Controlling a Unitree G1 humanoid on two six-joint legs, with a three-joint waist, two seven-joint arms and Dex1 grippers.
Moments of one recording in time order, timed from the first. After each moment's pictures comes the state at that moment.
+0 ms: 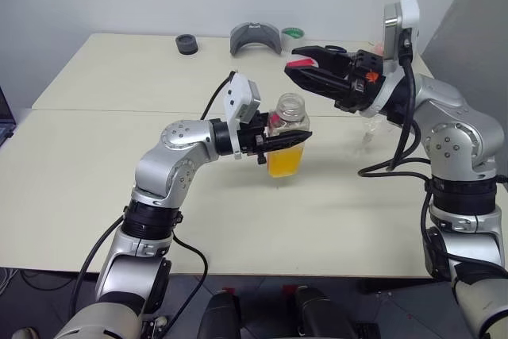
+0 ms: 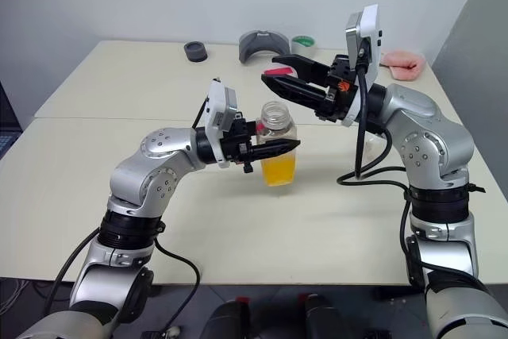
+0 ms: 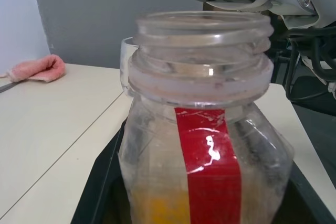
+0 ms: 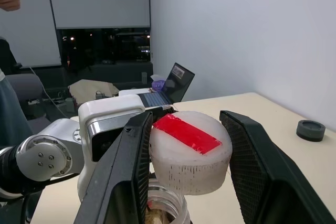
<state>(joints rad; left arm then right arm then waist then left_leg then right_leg) -0.72 0.39 -0.11 -0.07 -0.49 0.53 -0.97 -0.87 -0.47 -0.06 -0.14 0.74 0.69 0.84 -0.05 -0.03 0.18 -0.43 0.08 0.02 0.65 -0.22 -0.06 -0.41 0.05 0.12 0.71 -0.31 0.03</state>
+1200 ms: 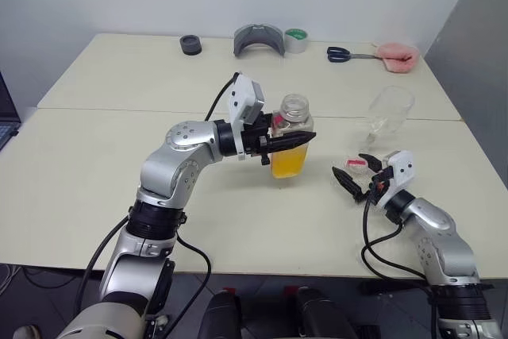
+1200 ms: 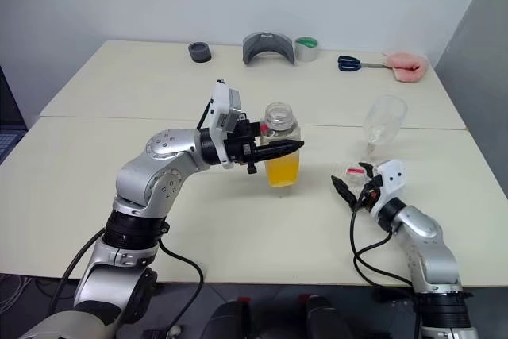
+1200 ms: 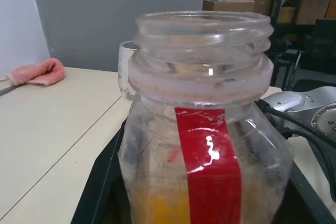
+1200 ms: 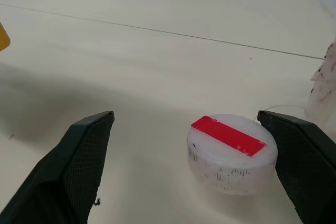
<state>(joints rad) -0.73 0.37 -0.11 -0.06 -0.48 0.51 -0.97 -0.15 -0.41 -0.10 -0.10 0.36 0.27 0.57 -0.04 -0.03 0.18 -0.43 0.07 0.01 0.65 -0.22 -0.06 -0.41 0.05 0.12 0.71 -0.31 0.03</state>
